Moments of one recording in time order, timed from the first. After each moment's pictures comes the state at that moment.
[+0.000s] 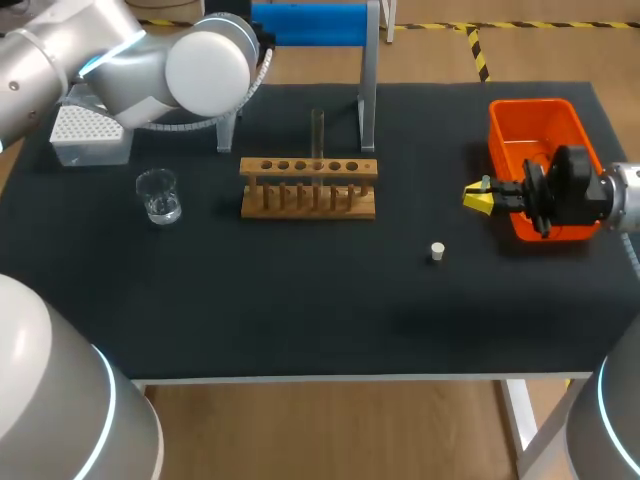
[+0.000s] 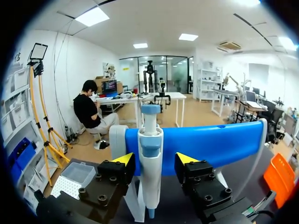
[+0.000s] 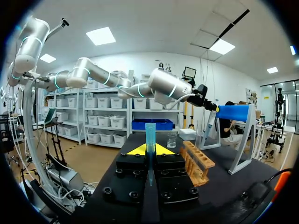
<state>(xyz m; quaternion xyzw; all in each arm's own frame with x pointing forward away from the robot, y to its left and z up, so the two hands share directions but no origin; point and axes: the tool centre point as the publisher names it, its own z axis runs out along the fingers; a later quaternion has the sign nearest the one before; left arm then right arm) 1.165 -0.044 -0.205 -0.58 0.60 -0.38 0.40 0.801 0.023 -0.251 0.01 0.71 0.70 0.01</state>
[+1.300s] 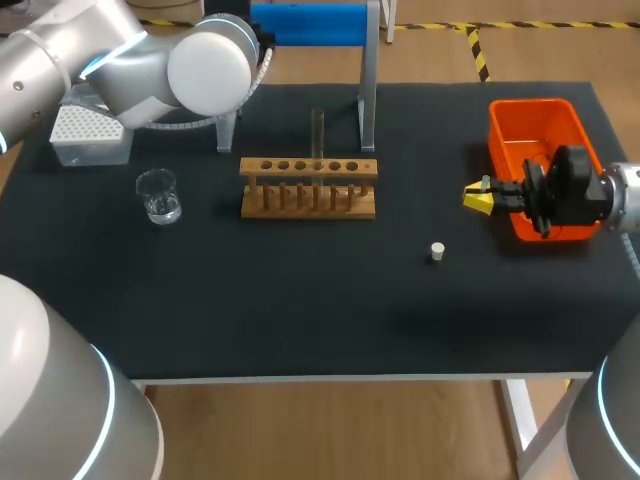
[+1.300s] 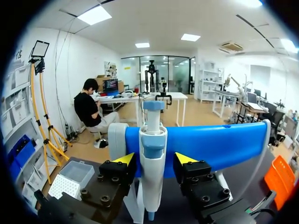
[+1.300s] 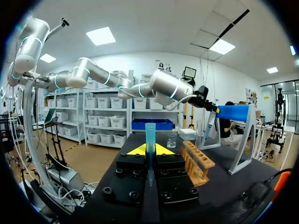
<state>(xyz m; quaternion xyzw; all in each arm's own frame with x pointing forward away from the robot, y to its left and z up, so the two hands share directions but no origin) 1.171 -0.041 -0.211 -0.59 0.59 -0.38 0.40 0.801 0.023 -0.251 0.01 0.71 0.70 0.01</state>
